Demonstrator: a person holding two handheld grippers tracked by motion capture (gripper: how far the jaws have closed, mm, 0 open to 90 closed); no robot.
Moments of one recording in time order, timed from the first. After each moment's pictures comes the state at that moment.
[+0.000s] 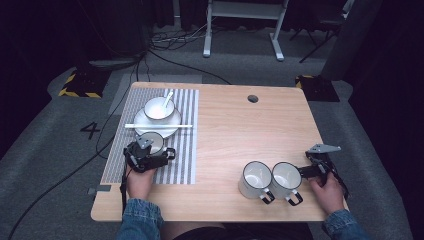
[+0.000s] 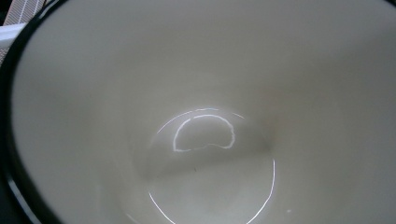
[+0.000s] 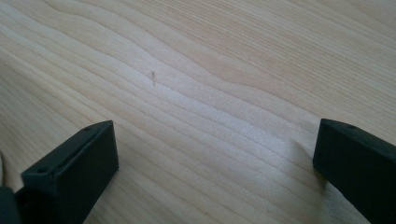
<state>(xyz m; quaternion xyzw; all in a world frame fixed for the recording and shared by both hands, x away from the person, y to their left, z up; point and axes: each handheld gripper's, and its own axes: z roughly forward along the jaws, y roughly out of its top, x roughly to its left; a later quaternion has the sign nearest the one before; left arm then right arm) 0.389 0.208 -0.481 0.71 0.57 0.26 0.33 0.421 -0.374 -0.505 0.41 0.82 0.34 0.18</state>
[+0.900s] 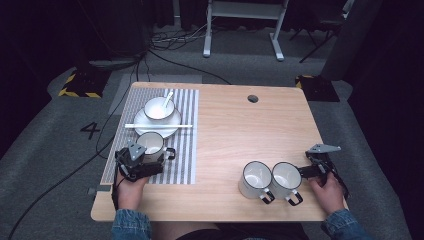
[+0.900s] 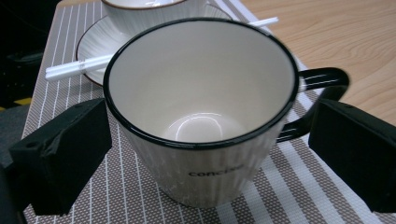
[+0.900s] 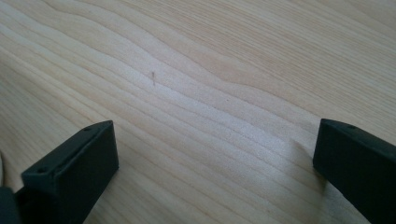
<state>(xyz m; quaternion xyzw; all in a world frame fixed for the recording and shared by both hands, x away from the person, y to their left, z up) 0.347 0.216 -0.453 0.71 0.52 0.30 0.37 0.421 -0.374 -0.505 0.41 0.82 0.34 0.18</state>
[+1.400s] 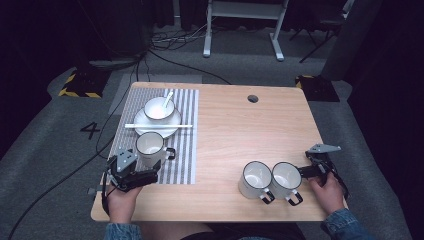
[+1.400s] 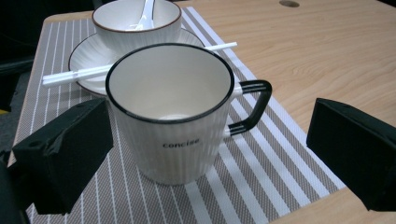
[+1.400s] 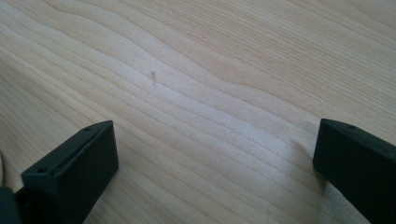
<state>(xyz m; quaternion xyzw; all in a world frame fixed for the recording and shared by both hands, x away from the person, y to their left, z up) 0.307 0.224 -0.430 0.70 0.51 0.27 0.42 0.422 -0.375 -0.505 0.41 0.83 0.34 0.18</state>
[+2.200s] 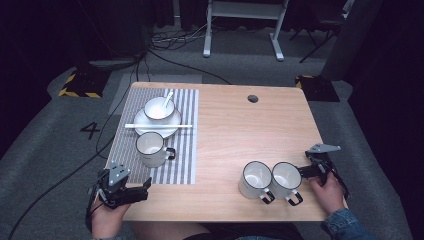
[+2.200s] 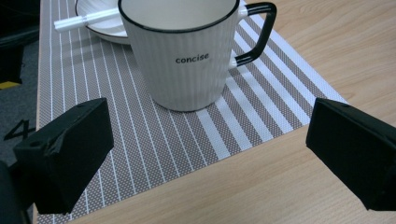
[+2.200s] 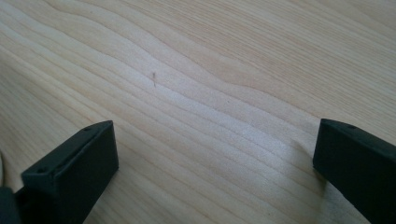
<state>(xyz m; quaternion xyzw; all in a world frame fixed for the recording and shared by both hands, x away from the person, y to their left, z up) 0.274 0.244 -0.437 0.74 0.51 0.25 0.36 0.423 -0.374 -0.505 0.41 0.83 0.34 0.18</state>
